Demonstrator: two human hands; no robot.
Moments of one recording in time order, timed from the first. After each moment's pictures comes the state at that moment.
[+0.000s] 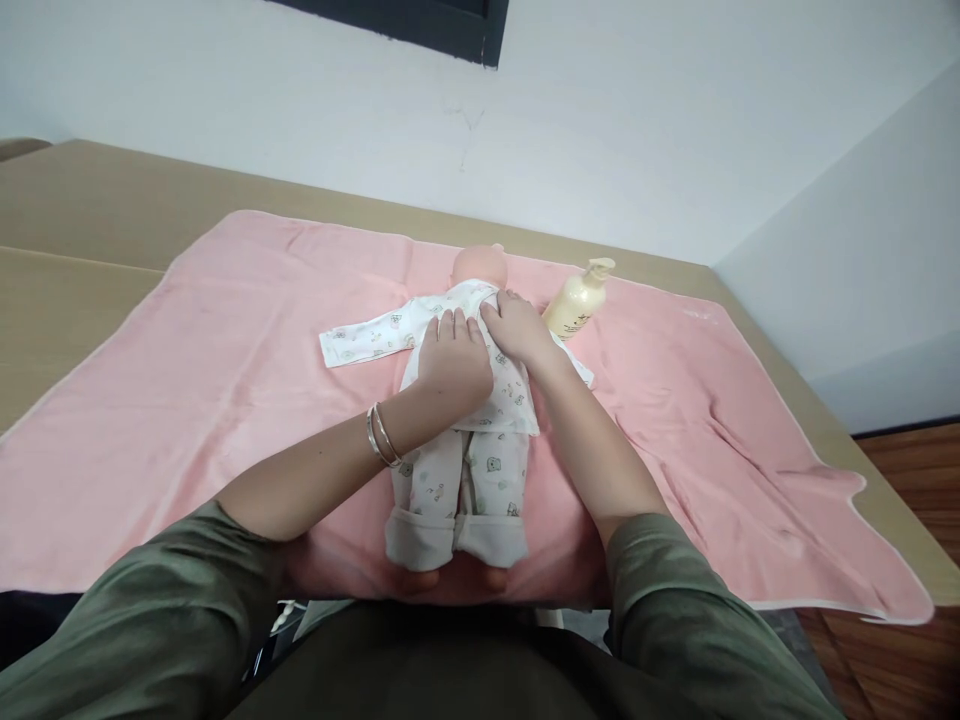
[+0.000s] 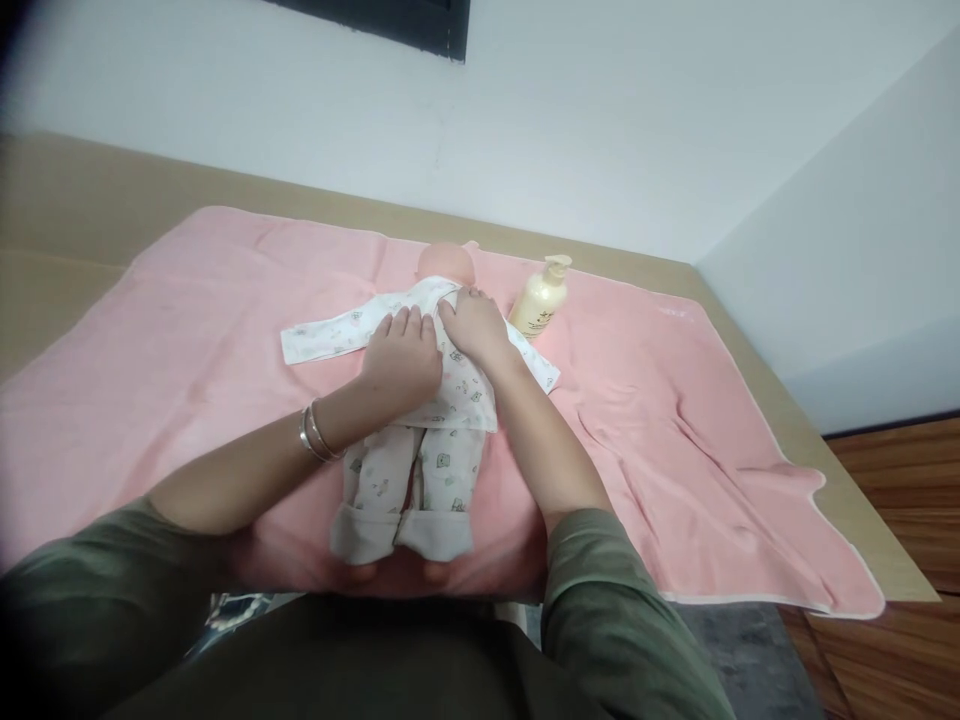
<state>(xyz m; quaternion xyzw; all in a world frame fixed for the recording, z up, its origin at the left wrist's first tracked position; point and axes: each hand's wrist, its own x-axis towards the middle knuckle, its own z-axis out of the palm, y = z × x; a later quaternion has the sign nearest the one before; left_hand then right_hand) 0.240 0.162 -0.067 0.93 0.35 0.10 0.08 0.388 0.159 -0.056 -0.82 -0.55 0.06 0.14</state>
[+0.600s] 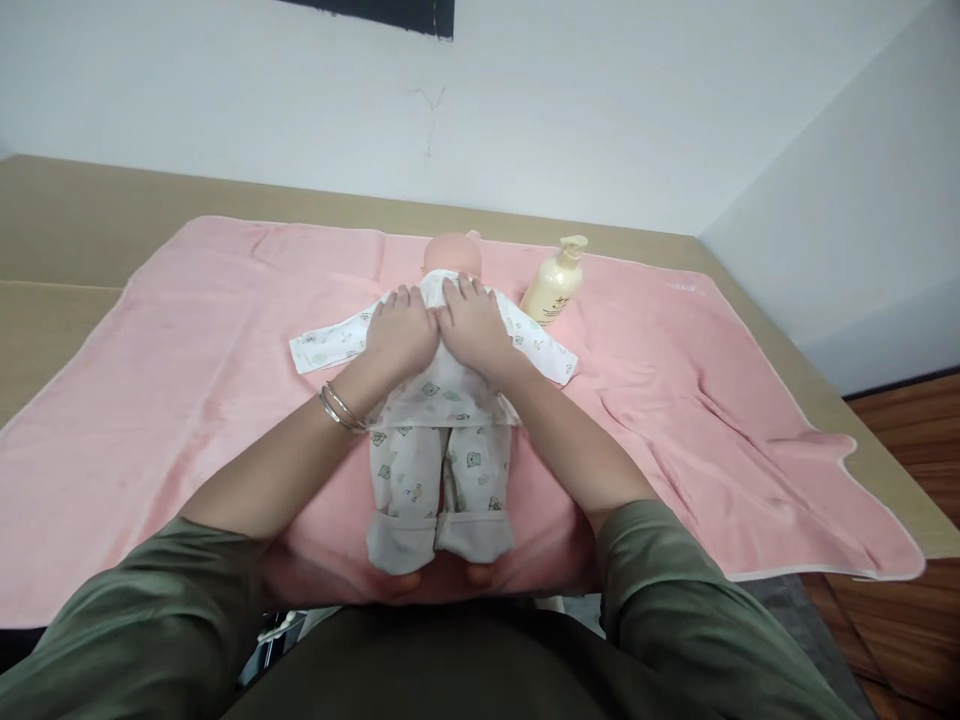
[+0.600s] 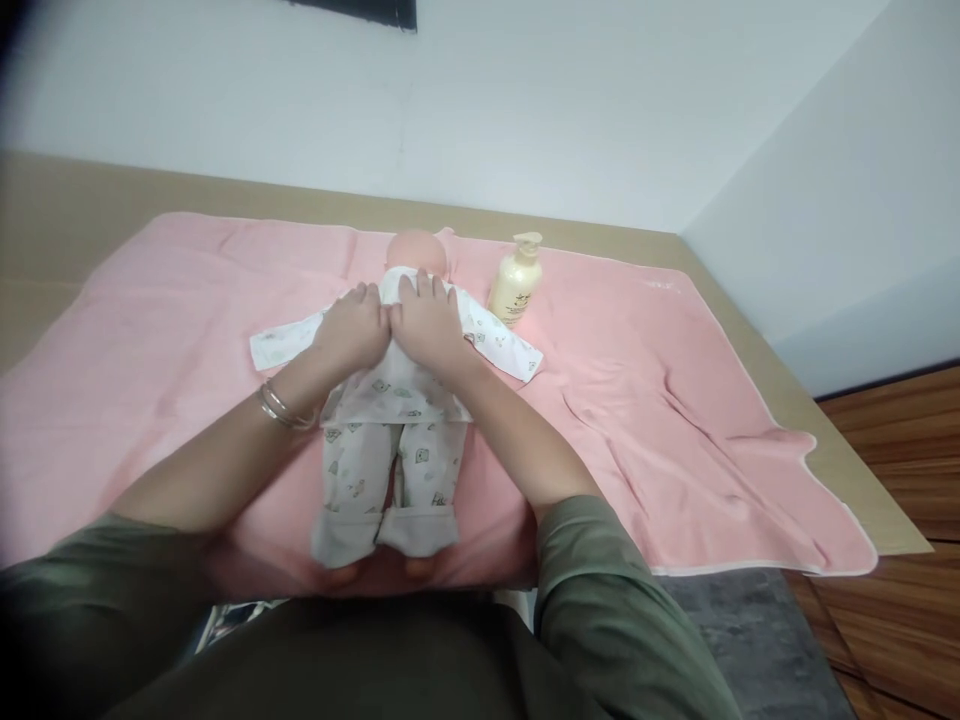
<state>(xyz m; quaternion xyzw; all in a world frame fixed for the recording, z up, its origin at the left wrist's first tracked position) 0.246 0.228 -0.092 0.89 0.41 0.14 0.13 0.359 0.158 -0.071 -0.80 -0.58 0.02 0.15</state>
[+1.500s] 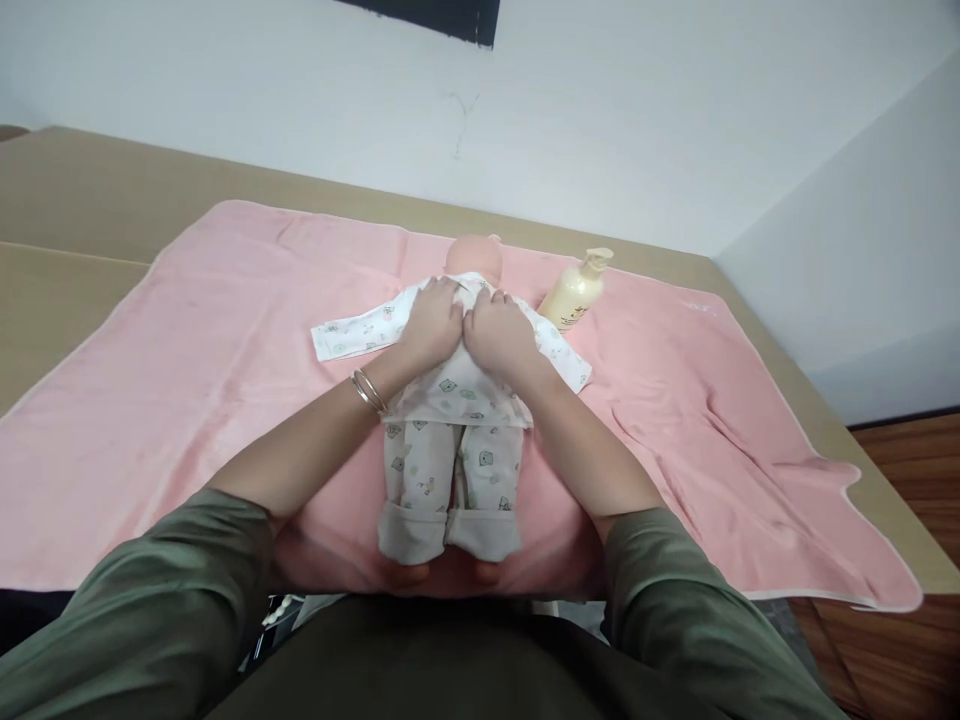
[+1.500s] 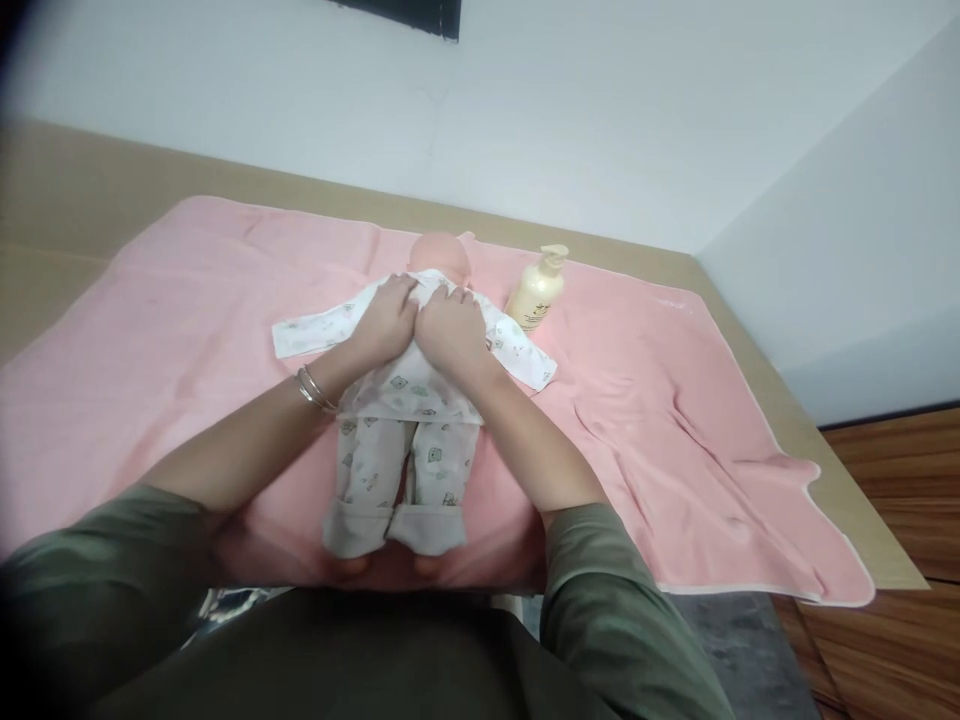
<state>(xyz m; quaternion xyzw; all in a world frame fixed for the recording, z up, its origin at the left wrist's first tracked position) 0.263 0.245 -0.105 0.88 0.34 0.26 0.21 0.341 0.146 -0.048 -0.83 -0.55 0.01 0.04</state>
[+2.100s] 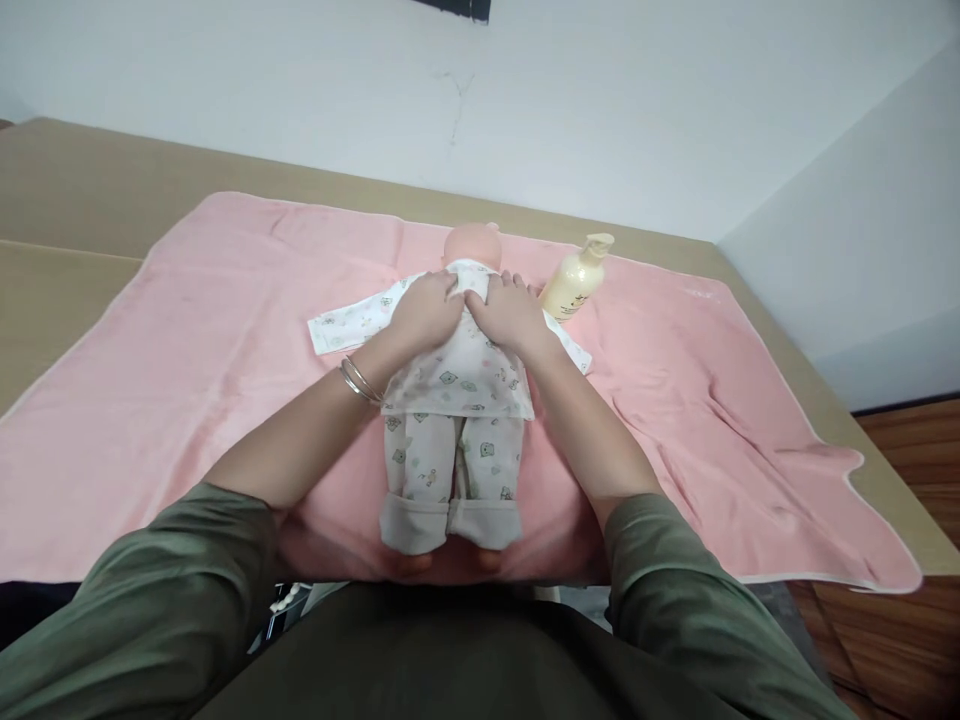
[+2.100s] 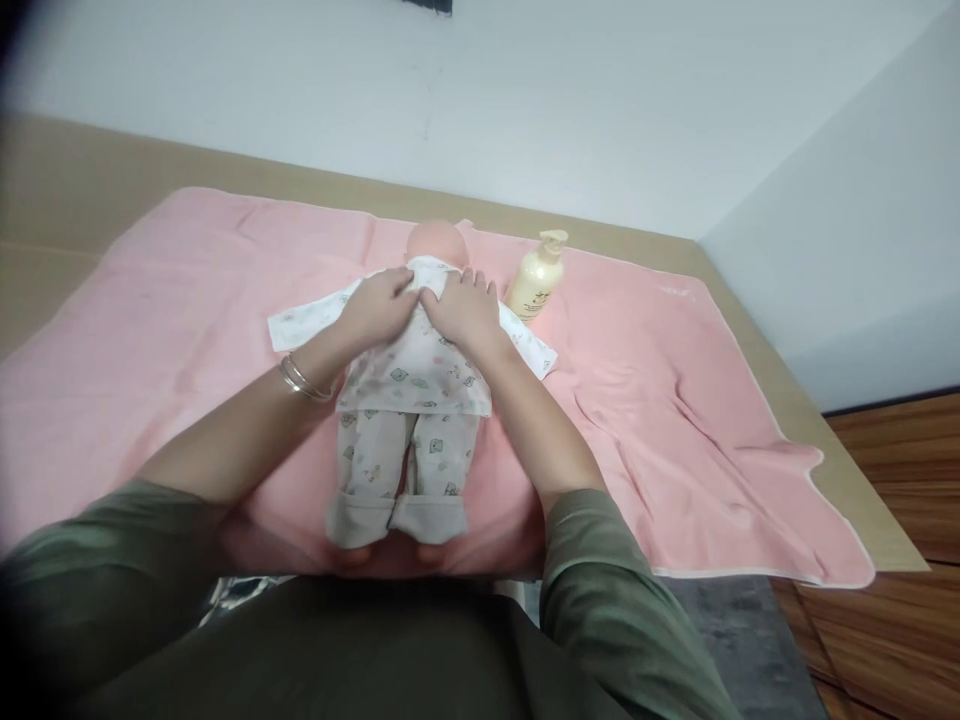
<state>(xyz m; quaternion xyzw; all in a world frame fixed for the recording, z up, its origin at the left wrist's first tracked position) 0.250 0.238 -0.073 0.89 0.35 0.19 0.22 0.377 0.158 -0.055 -0.84 -0.53 0.07 0.09</state>
